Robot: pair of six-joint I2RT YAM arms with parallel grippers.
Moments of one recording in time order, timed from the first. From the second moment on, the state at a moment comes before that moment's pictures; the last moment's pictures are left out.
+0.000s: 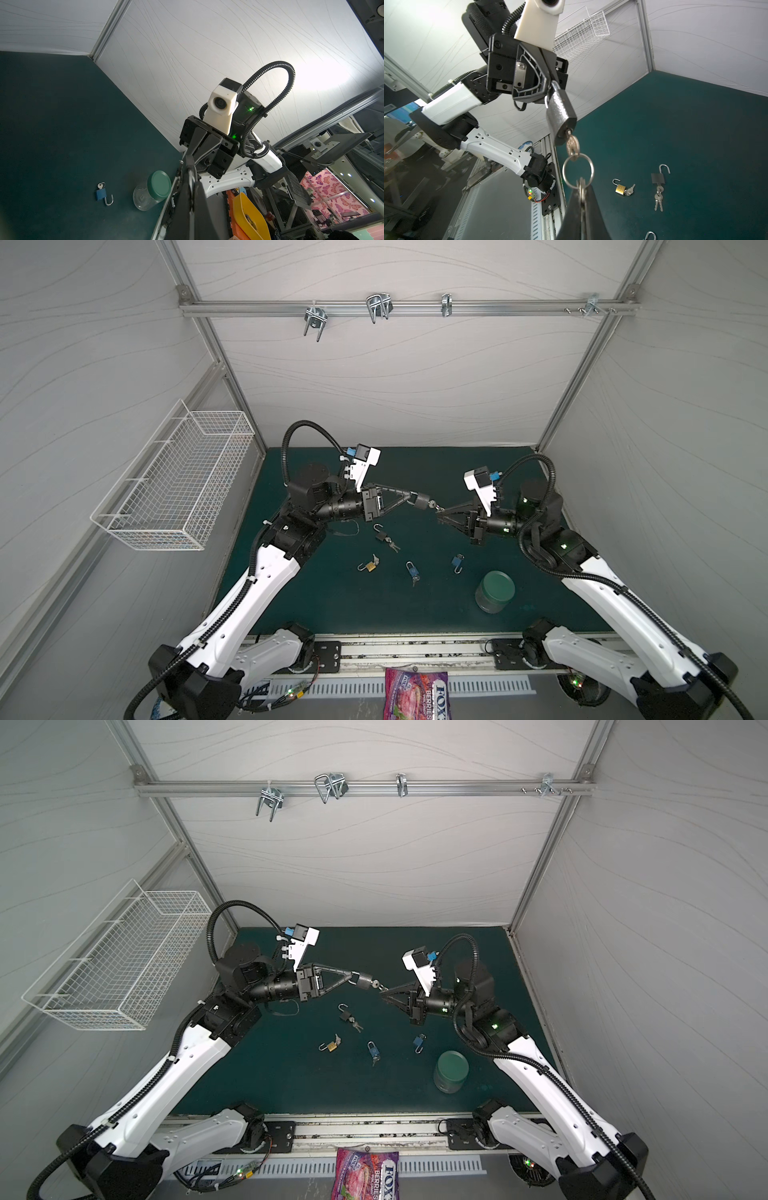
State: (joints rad) left arm -0.44 1.06 1.10 -0.12 0.89 -0.71; right arm 0.57 0.95 0.97 -0.21 -0.79 0.25
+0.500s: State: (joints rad) left arm -0.43 0.99 1.10 -0.23 0.84 -0.65; right arm 0.55 0.97 1.05 -0.49 -0.61 0.11
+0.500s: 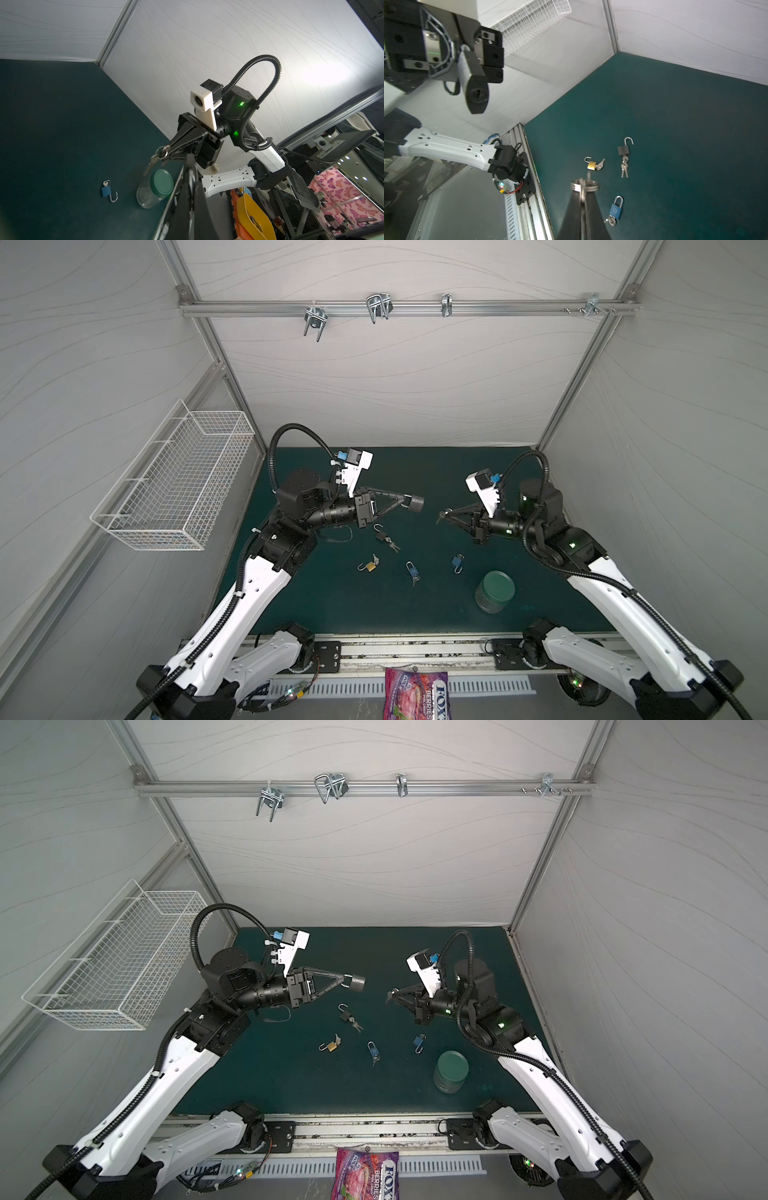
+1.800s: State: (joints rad) left arm -0.43 1.49 1.35 -0.60 0.32 -0.40; right arm 0.47 1.86 1.32 -0.73 -0.22 0.14
